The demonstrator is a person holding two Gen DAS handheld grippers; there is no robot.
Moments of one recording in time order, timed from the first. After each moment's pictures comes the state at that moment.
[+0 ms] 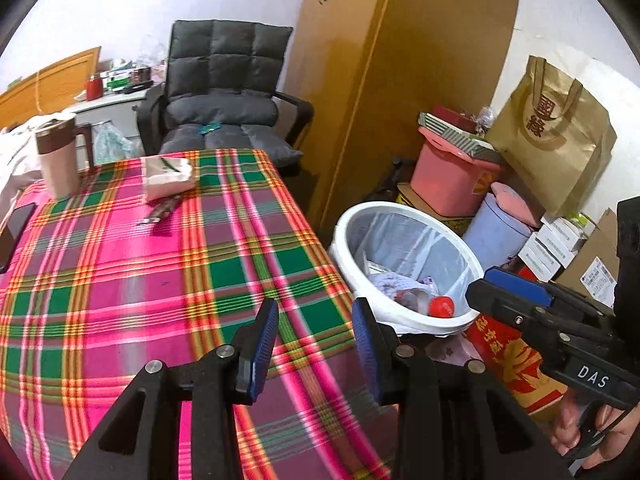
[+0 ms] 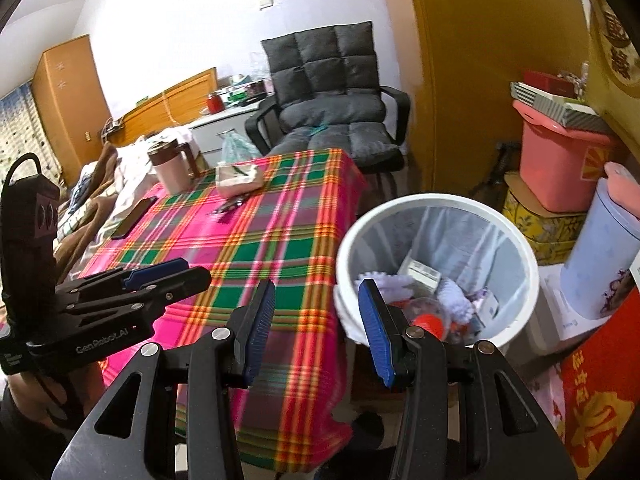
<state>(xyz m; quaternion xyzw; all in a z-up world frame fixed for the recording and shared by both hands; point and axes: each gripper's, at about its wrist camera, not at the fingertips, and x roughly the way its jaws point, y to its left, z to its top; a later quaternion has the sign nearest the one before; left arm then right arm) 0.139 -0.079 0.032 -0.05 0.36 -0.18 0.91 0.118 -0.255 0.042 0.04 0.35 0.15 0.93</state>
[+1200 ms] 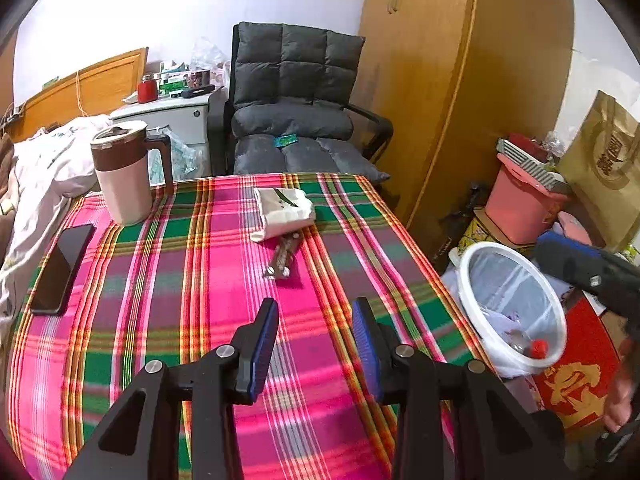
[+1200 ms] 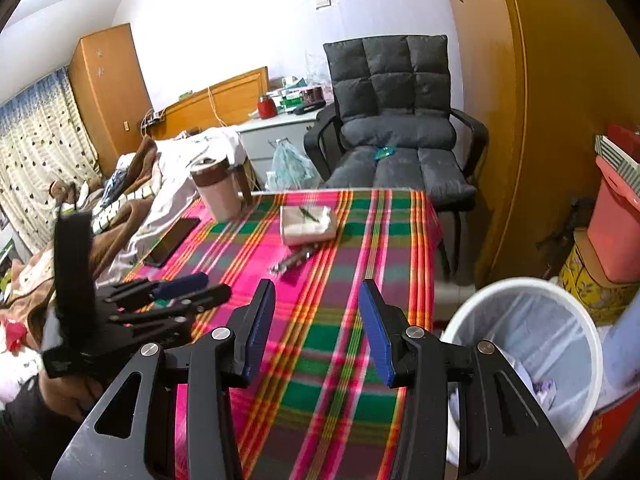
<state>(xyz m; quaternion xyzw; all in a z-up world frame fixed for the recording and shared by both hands) 0.226 0.025 0.035 -0.04 0.37 -0.10 0.92 0.186 -0.180 0.076 0.02 0.33 0.23 0.92</state>
